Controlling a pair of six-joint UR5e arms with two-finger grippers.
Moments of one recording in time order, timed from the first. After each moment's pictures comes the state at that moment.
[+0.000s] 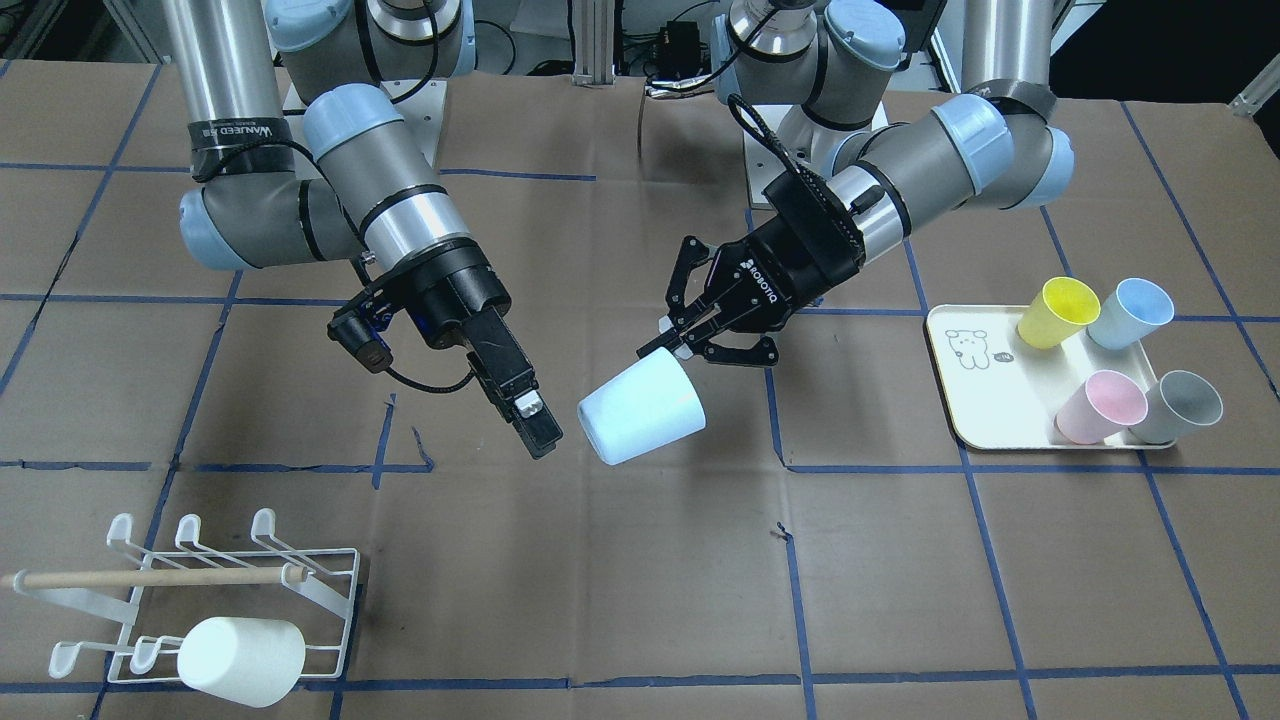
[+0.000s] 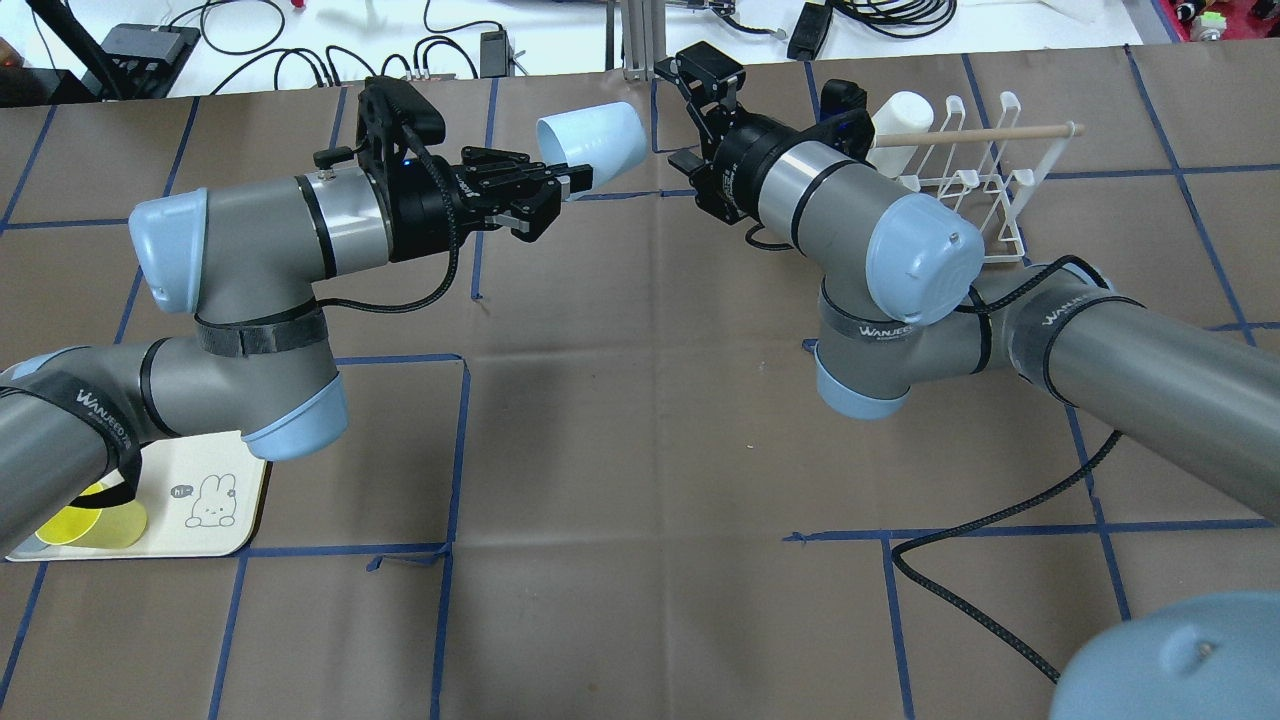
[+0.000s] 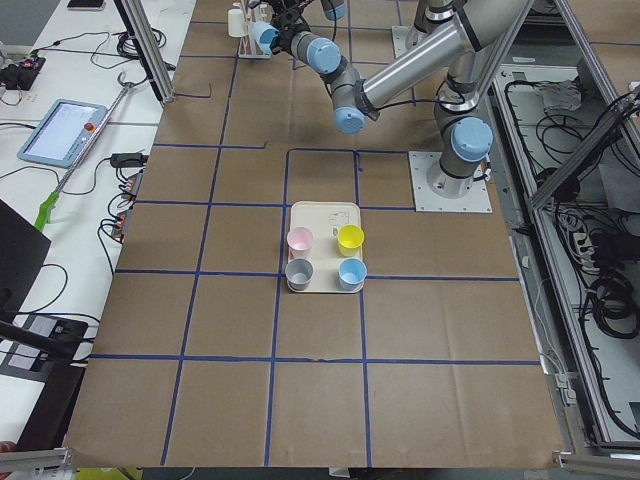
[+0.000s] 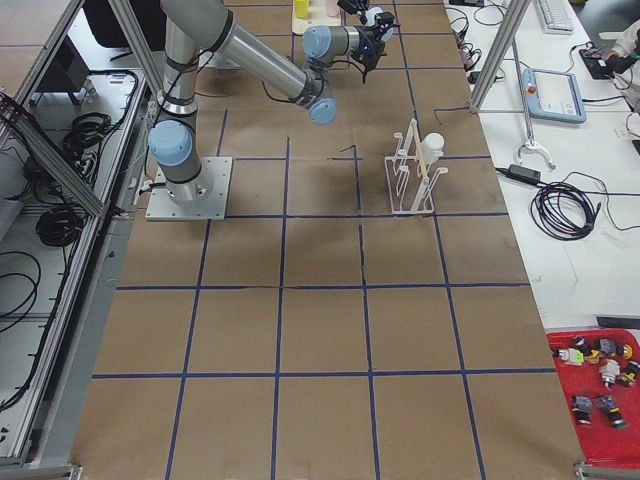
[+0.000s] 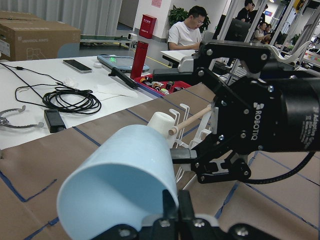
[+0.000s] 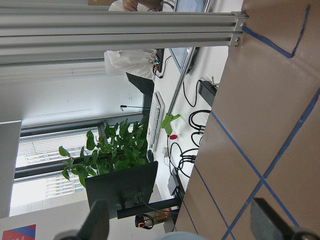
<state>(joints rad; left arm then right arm) -1.49 -1.76 -2.10 -0.03 0.54 0.38 1.73 -1.19 1.97 -3.58 -1.15 1.51</state>
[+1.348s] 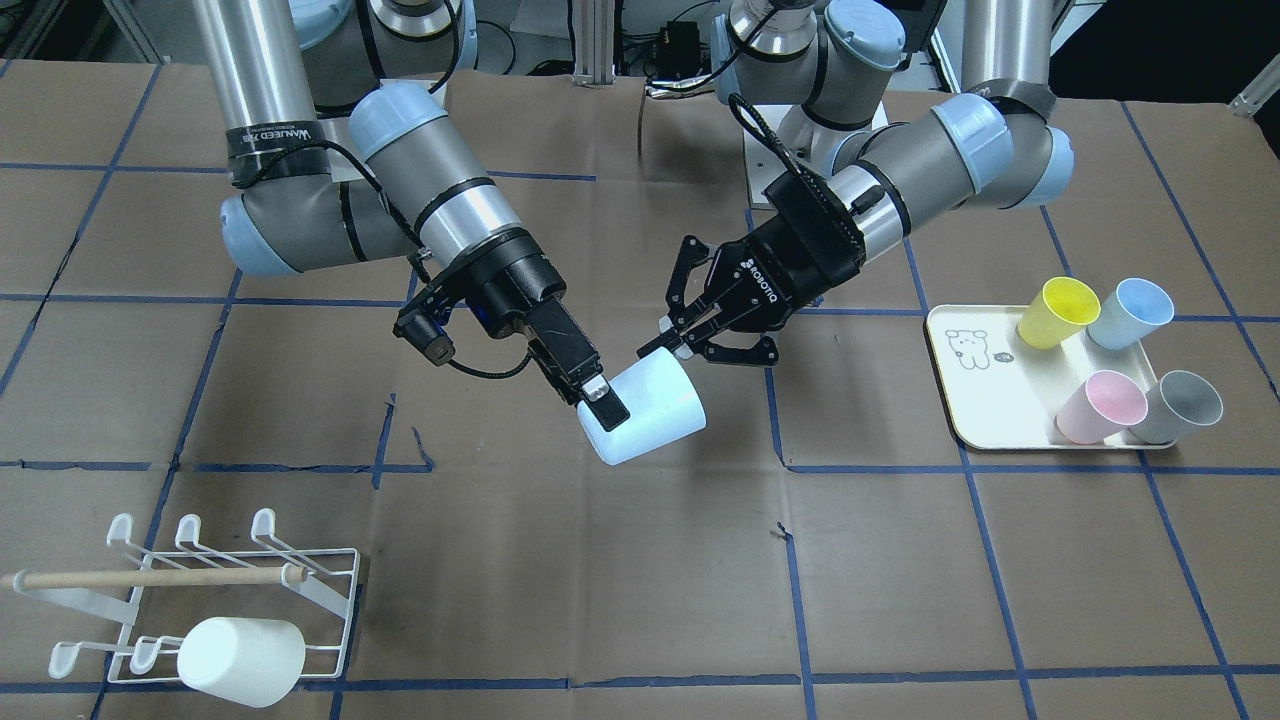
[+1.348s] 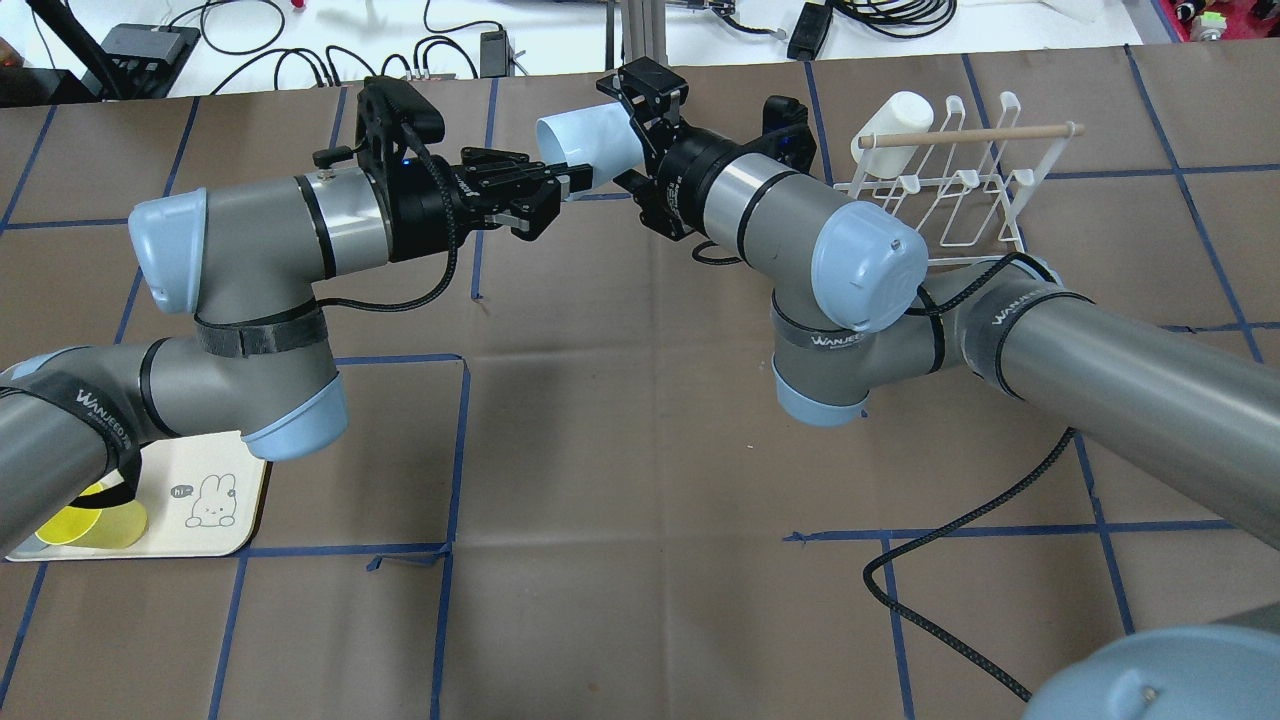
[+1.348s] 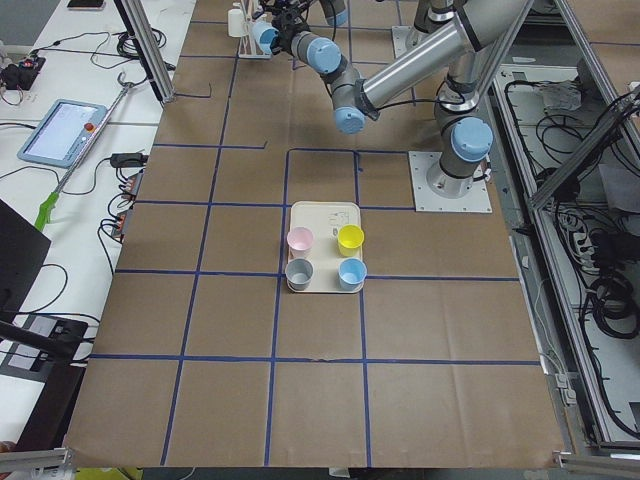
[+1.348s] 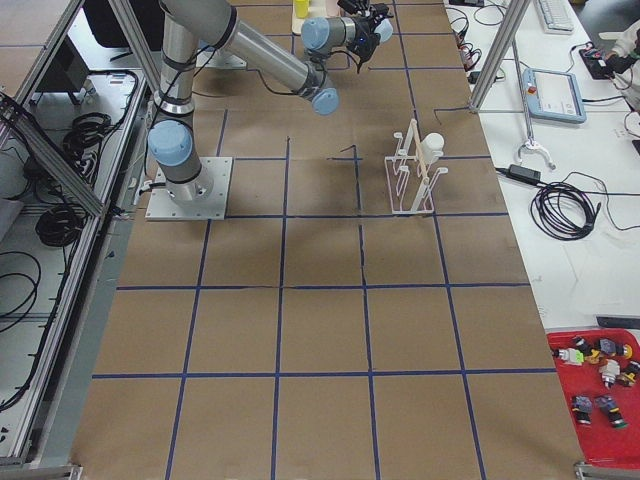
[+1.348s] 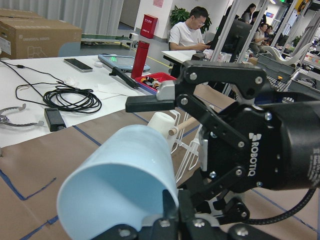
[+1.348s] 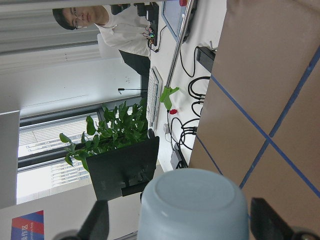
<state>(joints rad) -1.49 -1.76 -2.10 -0.03 0.54 0.36 1.81 -1.17 1.93 -3.55 -1.16 1.60</state>
